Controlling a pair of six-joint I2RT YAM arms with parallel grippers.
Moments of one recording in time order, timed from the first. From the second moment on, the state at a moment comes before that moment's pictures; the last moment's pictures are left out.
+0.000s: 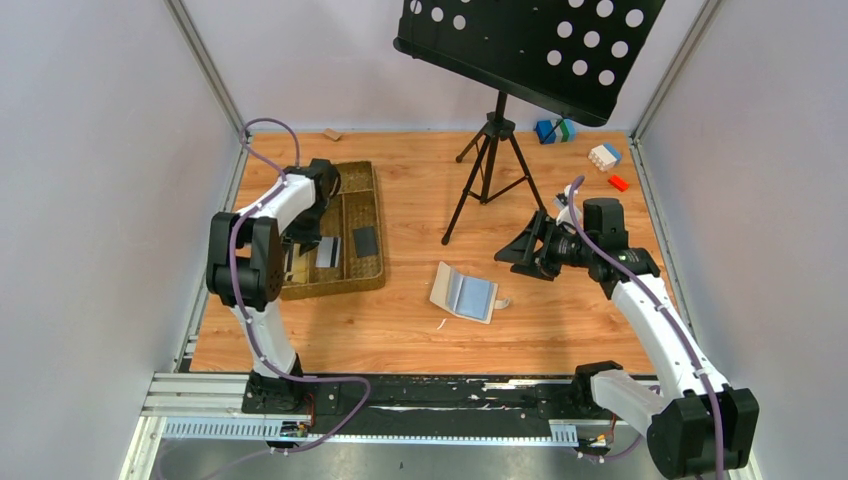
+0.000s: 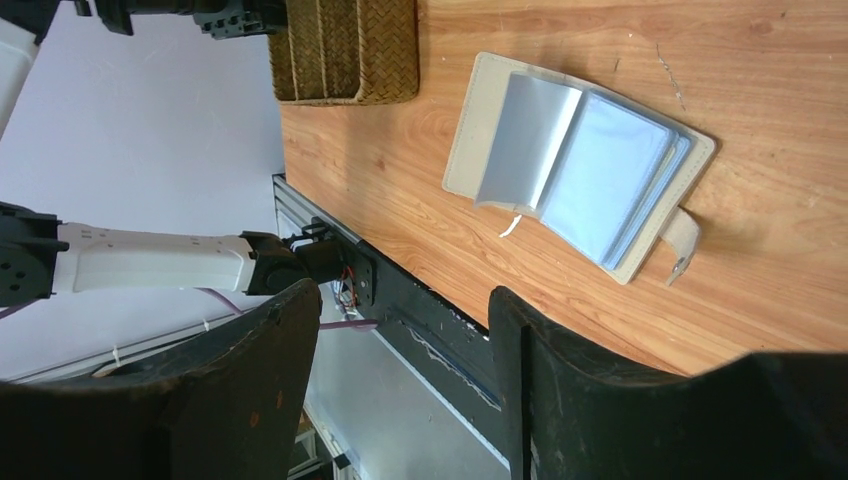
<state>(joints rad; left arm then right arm) -0.15 1.90 1.38 -1.01 -0.54 -0.28 0.16 1.02 0.83 -0.54 -0.72 0.67</state>
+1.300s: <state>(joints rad) -0.64 1.52 1.09 -0.60 0.36 -0.40 0.20 1.28 0.62 -0.50 -0.52 0.55</state>
